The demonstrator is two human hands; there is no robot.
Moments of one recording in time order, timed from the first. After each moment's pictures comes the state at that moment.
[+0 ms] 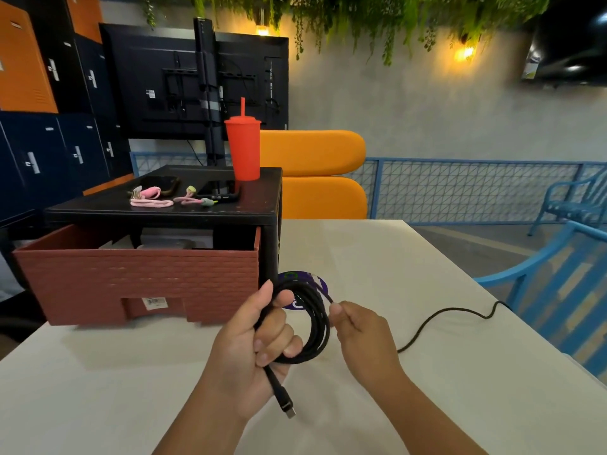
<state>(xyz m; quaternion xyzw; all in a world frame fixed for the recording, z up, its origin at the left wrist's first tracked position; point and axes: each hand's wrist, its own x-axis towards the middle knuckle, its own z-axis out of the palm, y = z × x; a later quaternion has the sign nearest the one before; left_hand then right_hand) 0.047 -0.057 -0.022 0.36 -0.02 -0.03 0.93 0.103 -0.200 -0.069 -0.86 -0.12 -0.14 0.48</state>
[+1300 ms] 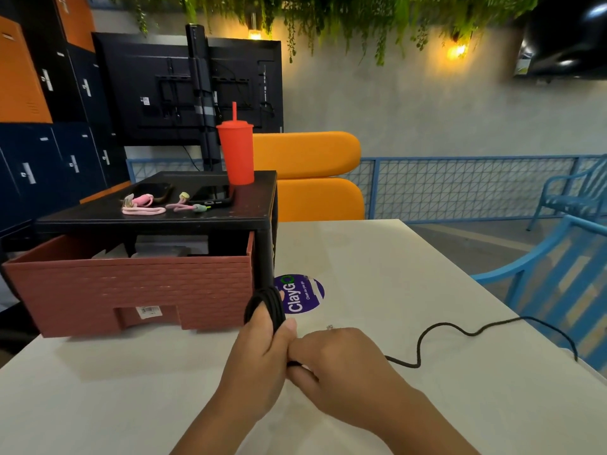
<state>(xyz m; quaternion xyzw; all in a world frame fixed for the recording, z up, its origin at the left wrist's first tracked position) 0.058 -0.062 -0.050 0.80 -0.09 0.21 0.56 0.074 -0.189 -0.050 -0.88 -0.40 -0.23 0.13</state>
